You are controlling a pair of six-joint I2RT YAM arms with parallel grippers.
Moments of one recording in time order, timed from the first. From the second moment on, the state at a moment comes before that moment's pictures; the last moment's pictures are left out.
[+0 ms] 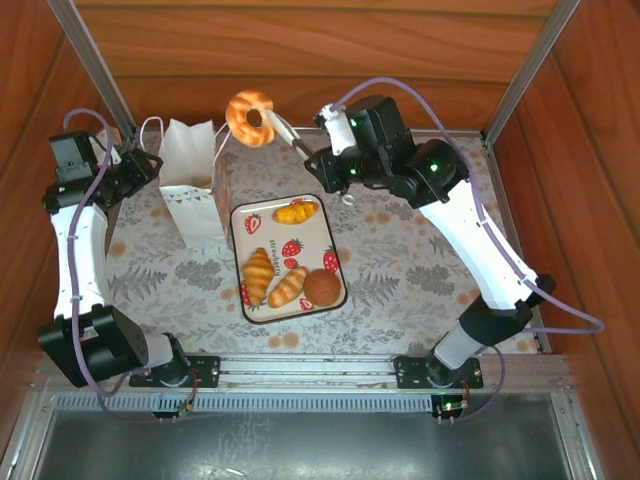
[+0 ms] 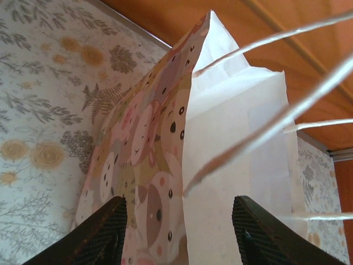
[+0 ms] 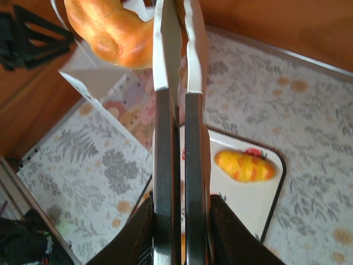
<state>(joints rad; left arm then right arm) 0.32 1.32 1.31 -0.70 0.55 -0.38 0.82 1.64 2.14 -1.12 -0.09 0.18</state>
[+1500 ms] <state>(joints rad) 0.37 1.39 1.28 -0.55 0.66 -0.42 0.93 2.18 2.55 -1.14 -0.10 0.09</state>
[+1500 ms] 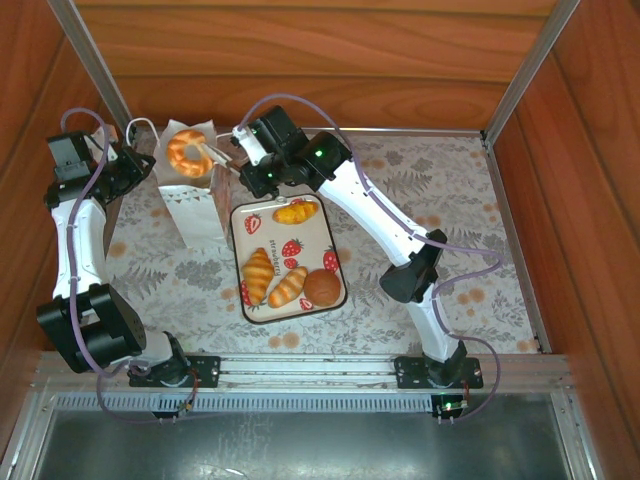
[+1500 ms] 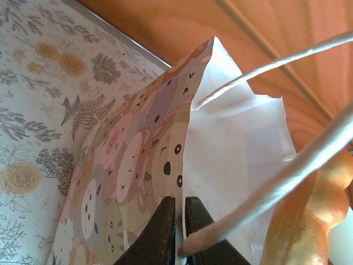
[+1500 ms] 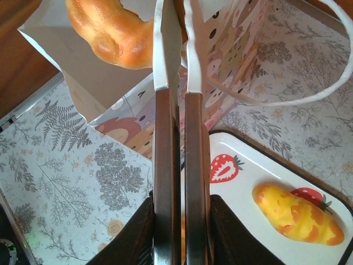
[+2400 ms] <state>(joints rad) 0.37 1.39 1.28 -0.55 0.66 -0.43 0.93 2.18 2.55 -1.16 -0.06 0.08</state>
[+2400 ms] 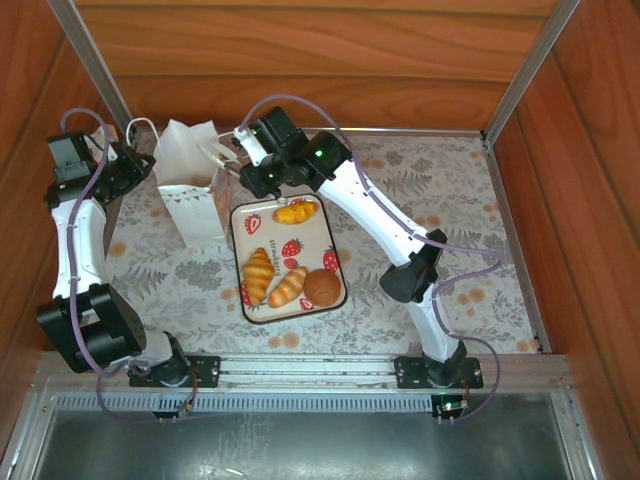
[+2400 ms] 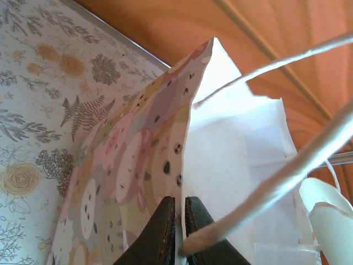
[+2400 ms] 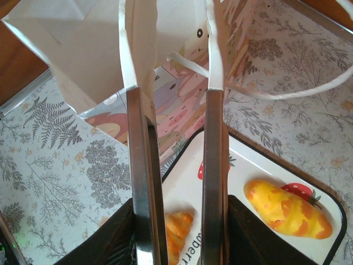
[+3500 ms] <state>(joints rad) 0.37 1.27 1.18 -0.53 0.68 -0.45 0.93 1.88 2.30 -1.00 -0.12 0.12</state>
